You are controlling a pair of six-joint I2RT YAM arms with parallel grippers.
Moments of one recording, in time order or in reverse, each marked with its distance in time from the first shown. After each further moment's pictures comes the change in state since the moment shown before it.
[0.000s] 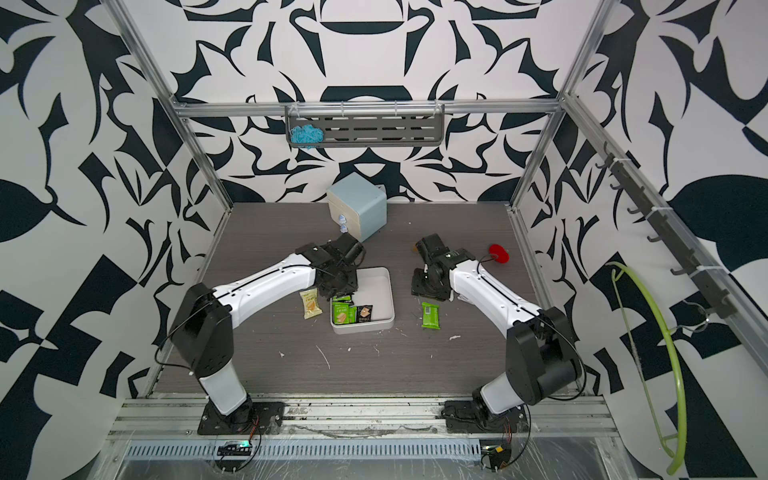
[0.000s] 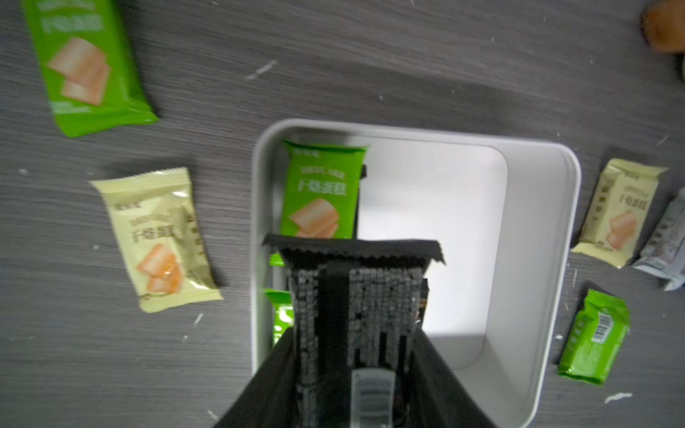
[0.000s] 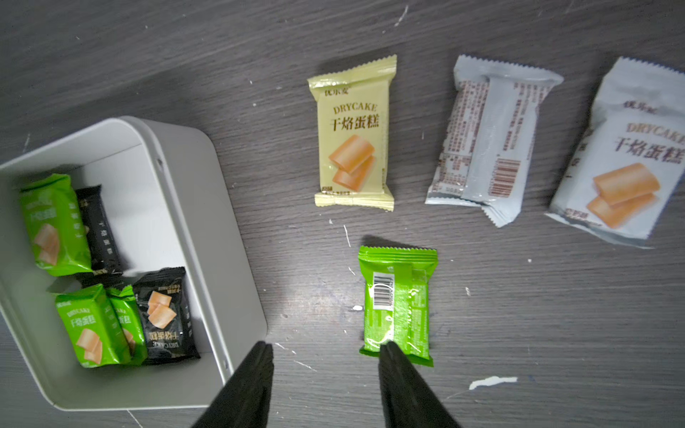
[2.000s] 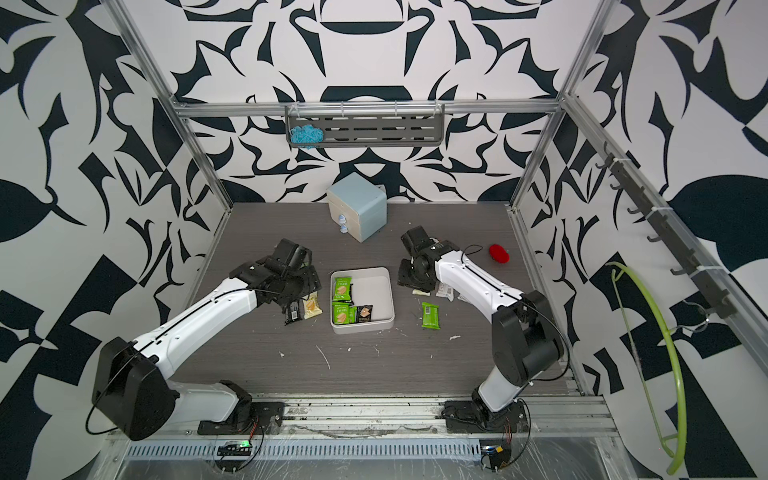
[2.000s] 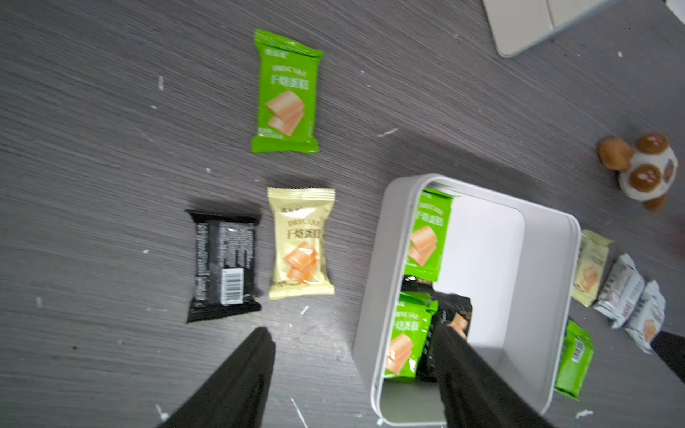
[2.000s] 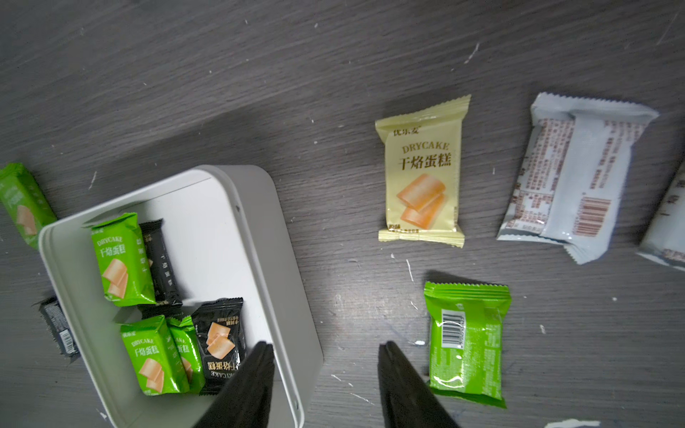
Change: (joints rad) left arm 0.127 -0.368 -0.306 0.120 0.009 -0.006; right arm 0.055 0.094 0.100 0.043 0.002 0.089
